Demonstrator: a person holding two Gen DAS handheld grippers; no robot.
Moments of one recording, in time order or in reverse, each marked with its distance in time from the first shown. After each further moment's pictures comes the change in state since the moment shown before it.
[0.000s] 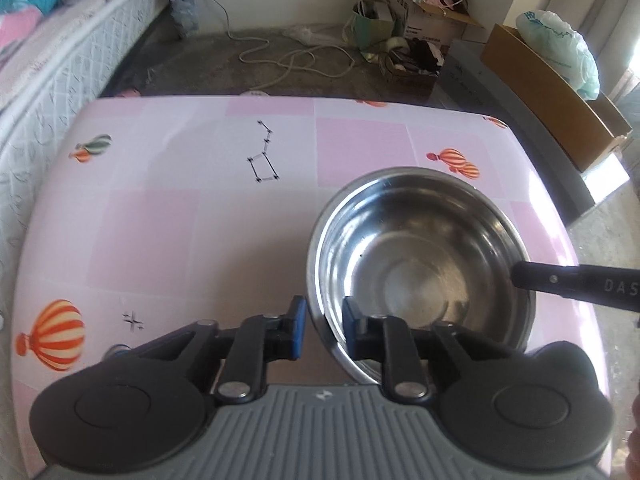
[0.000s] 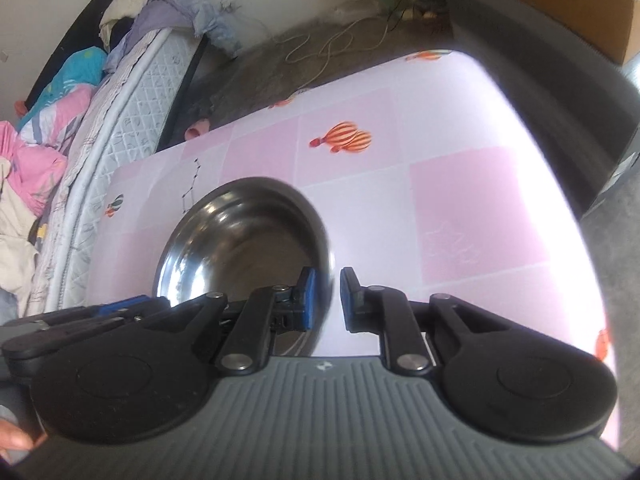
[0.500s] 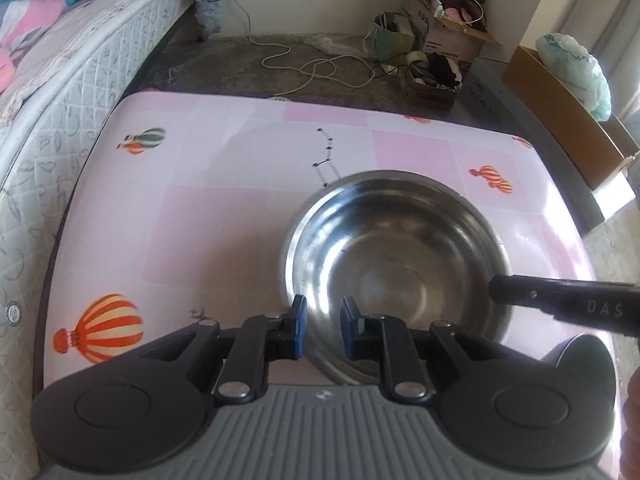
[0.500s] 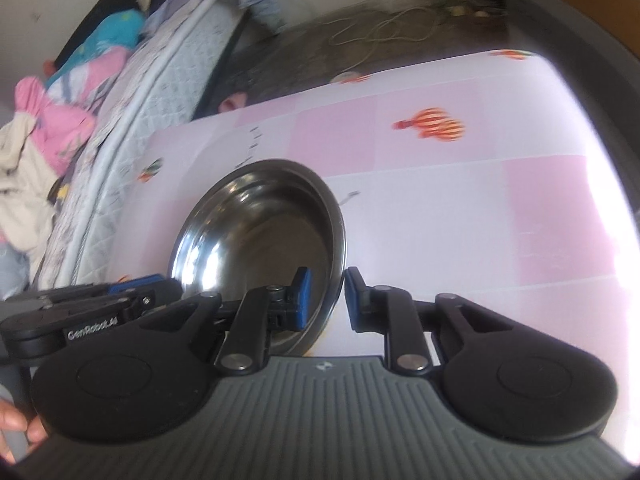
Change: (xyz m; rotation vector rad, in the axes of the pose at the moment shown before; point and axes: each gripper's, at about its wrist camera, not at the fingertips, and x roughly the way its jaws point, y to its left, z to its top) left arm -0.020 0.054 -0.007 -0.042 -0.020 0.009; right arm 0.022 0.067 -0.007 -0.122 0.054 0.063
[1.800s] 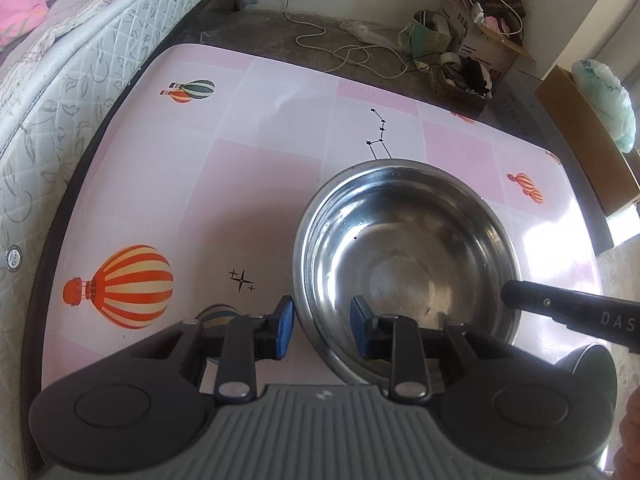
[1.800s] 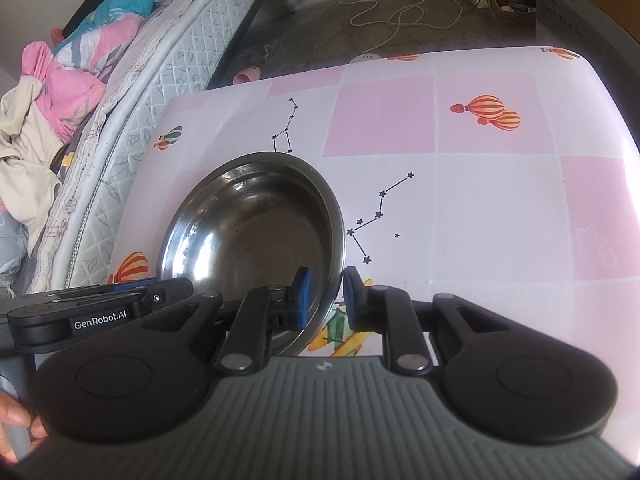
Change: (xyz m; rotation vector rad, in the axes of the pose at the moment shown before) left arm 0.006 0.041 -0.011 -0.142 0.043 -0.006; right arm 0.018 0.035 0.001 -0.050 0.050 -0.009
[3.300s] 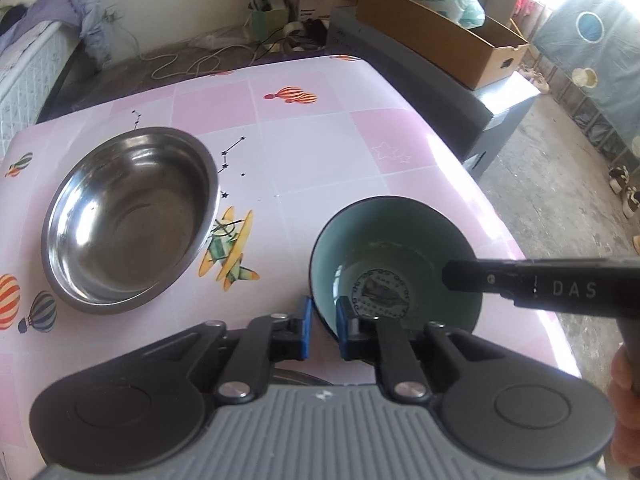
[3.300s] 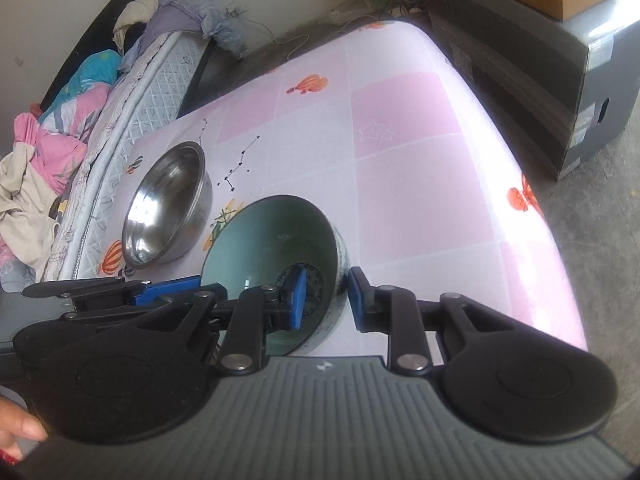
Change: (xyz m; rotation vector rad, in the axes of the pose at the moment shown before) left arm -0.023 -0.174 -0.099 0.409 -0.003 -0.112; right arm -0.117 -0.123 -0.127 0.198 -0.122 -0.021
